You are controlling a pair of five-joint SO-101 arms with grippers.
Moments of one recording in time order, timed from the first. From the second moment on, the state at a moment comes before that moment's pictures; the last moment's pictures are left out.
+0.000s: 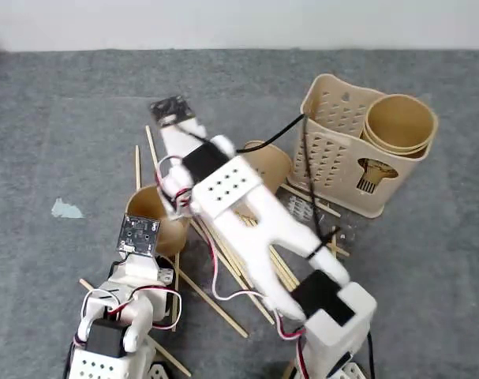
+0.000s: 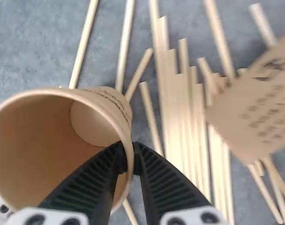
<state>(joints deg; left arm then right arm) 7.6 -102.7 97.2 70.5 6.6 -42.1 11.6 -16.3 85.2 -17.6</state>
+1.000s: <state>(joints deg) 7.6 -102.7 97.2 70.5 6.6 7.2 -16.5 -24.4 83.2 -3.1</state>
